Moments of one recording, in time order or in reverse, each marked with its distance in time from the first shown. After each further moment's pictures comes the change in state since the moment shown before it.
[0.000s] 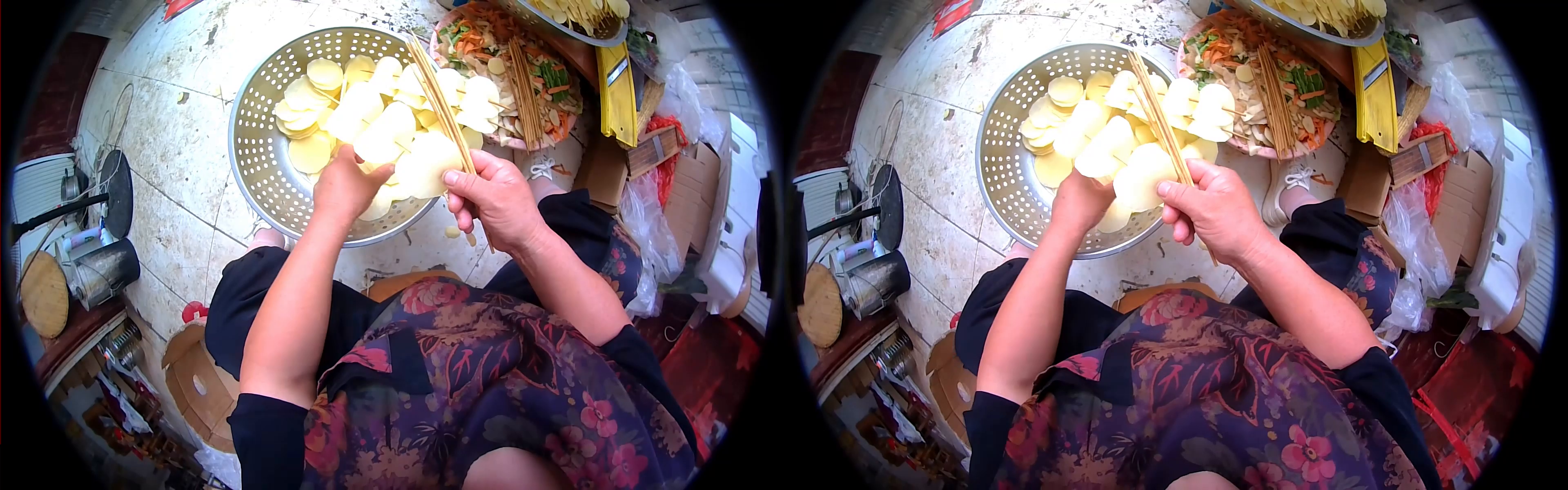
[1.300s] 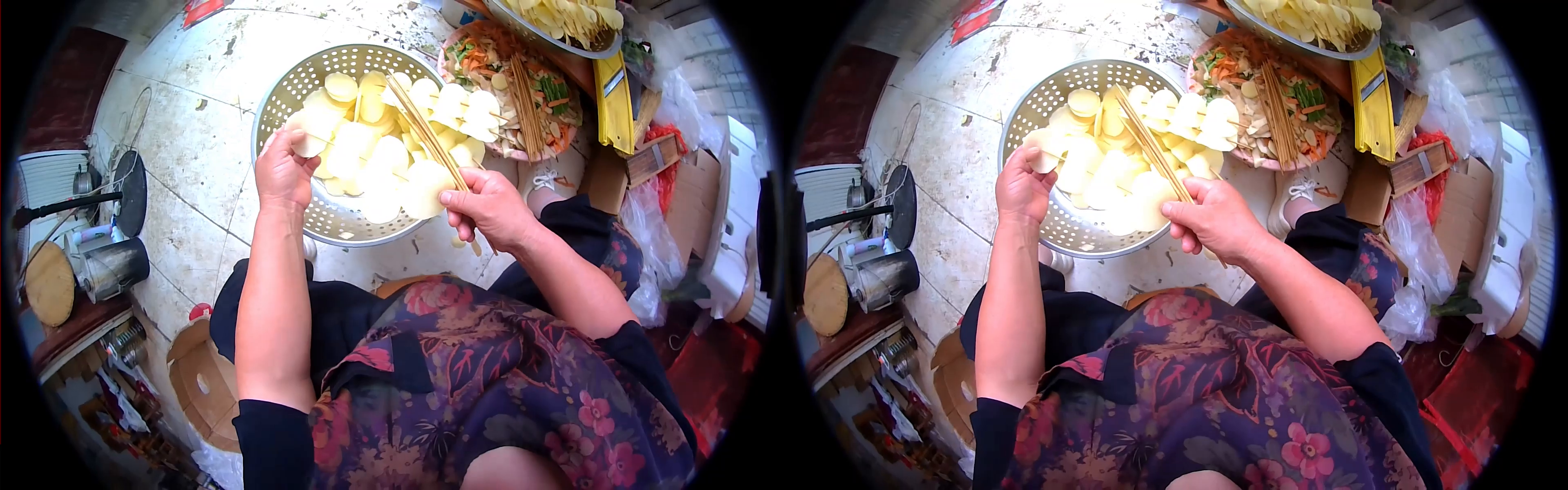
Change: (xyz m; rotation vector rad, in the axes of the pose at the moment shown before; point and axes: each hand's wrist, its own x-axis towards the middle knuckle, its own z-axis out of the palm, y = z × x) left_hand 0.003 -0.020 -0.091 -1.406 0.220 -0.170; right_hand -0.002 0.007 -0.002 -0.171 -0.101 0.060
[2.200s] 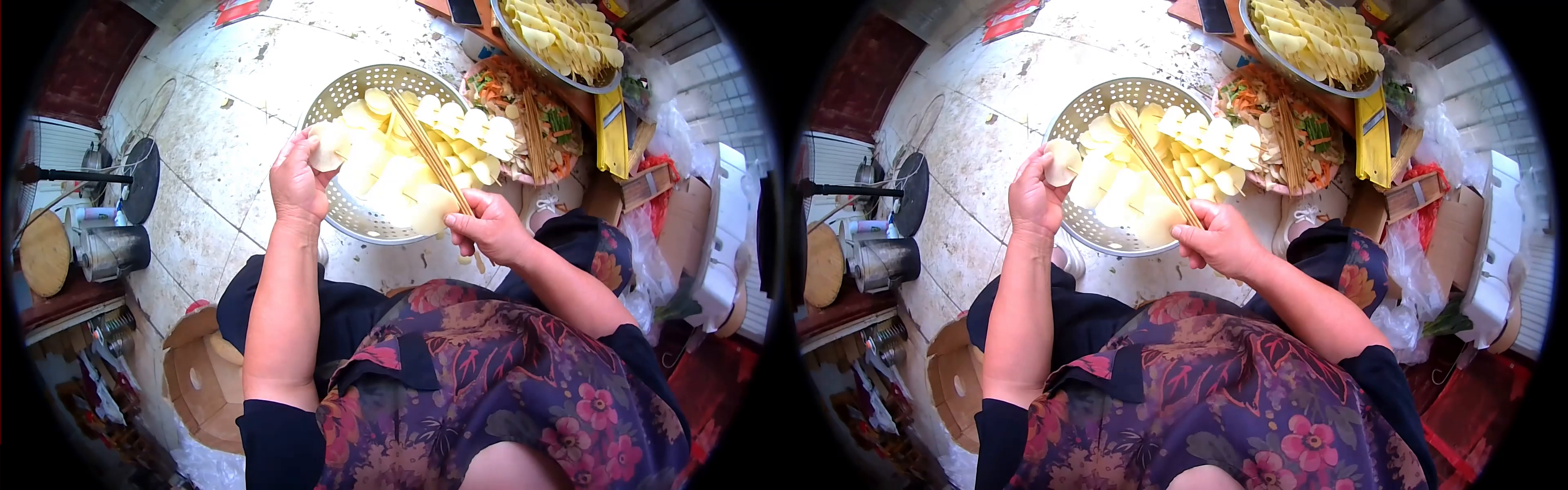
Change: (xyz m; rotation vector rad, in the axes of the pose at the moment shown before) left_hand -0.041 0.033 -0.015 -0.184 -0.060 0.134; right_hand -0.014 0.003 0.038 -0.087 -0.083 -0.131
